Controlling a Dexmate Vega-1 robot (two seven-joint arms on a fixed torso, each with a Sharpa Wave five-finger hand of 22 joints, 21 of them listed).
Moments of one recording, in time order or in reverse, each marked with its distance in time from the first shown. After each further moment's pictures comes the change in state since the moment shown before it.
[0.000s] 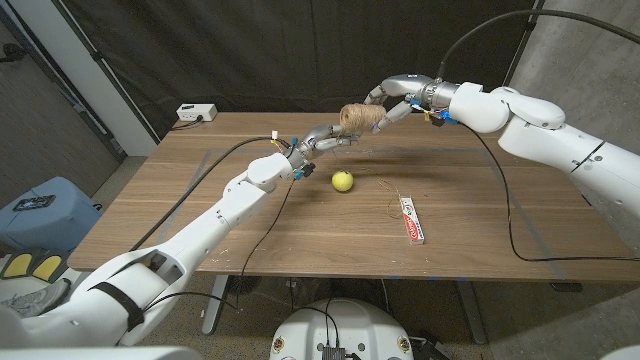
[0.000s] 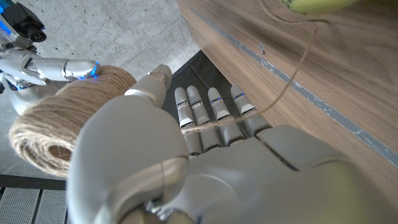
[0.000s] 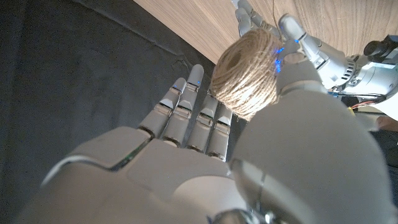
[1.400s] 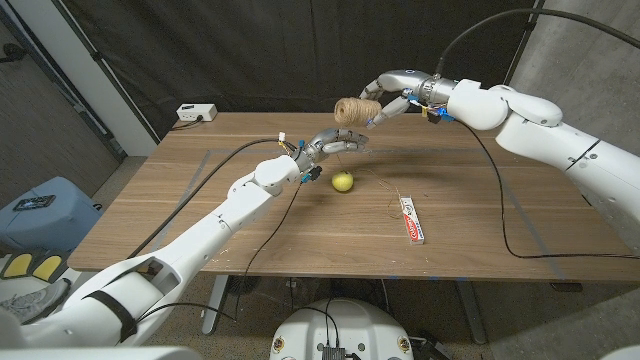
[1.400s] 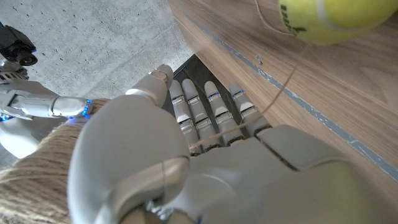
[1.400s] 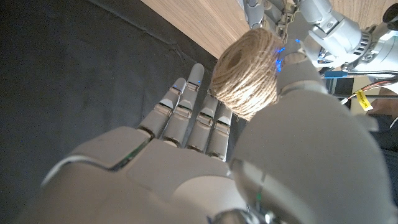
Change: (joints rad) left arm 0.038 0.029 0.021 -0.148 0.027 0.137 0.091; left_hand 0.021 0.013 -0.003 0.003 0.033 0.166 -0.018 0.054 0.000 0.163 -0.027 0.045 0.019 0.130 -0.027 0.027 0.000 0.059 -0.009 0.025 0.000; right arm 0.012 0.032 0.005 0.031 0.023 0.040 -0.012; right_hand 0.000 0.000 -0.010 -0.001 -0.007 0.004 0.004 0.000 0.001 0.009 0.002 -0.004 -0.002 0.015 -0.004 -0.005 0.005 0.002 -0.002 0.000 0.000
